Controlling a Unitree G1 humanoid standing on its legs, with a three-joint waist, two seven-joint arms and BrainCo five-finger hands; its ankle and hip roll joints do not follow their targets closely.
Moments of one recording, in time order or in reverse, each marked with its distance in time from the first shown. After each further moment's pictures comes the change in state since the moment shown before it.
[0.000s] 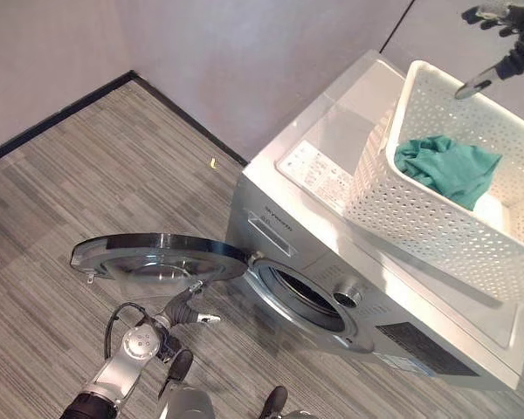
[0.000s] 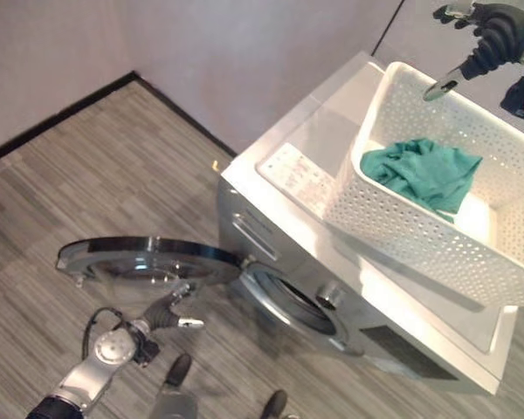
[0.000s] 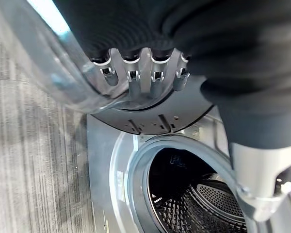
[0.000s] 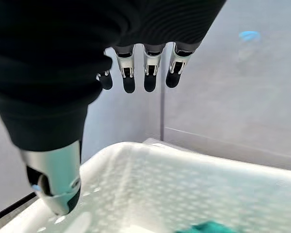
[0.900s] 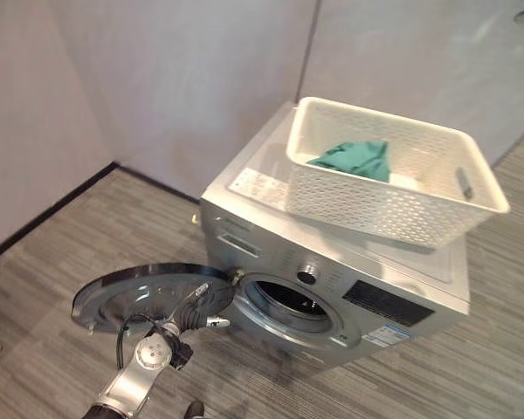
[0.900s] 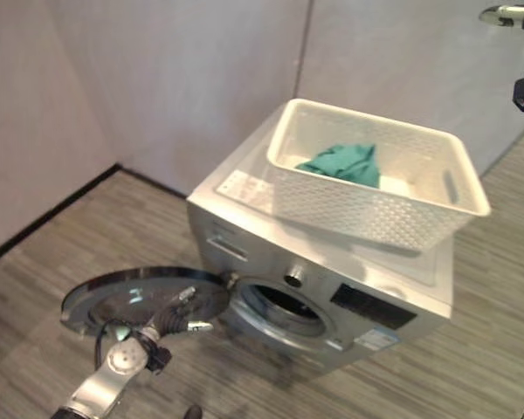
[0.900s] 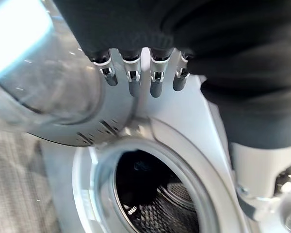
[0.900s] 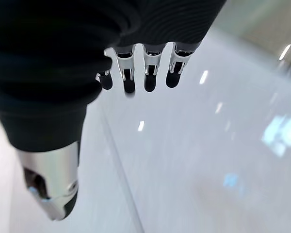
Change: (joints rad) left arm 0.039 -0.067 -0.003 -0.019 0.027 -0.003 0.087; right arm 0.319 0.313 -0.582 0.149 -0.168 -0.046 -0.505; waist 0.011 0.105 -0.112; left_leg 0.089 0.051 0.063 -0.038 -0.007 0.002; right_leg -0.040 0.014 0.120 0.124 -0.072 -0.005
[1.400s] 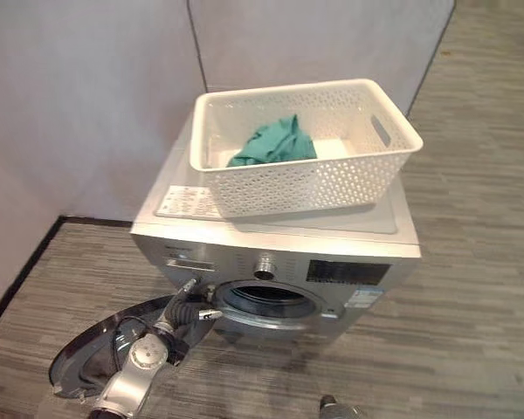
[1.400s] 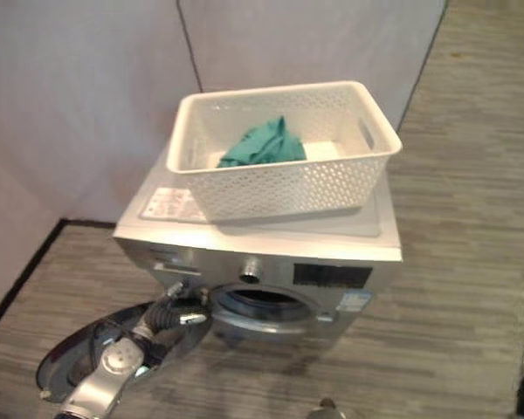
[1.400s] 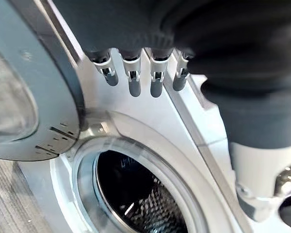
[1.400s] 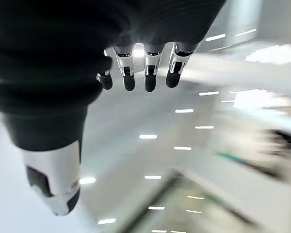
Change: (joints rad) left arm 0.056 -0.077 0.080 -0.017 0.030 0.005 0.047; right arm 1.062 0.292 -1.066 -0.708 -0.288 -0.013 -0.427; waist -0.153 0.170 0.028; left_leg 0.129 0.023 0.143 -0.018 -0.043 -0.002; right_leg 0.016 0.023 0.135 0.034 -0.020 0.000
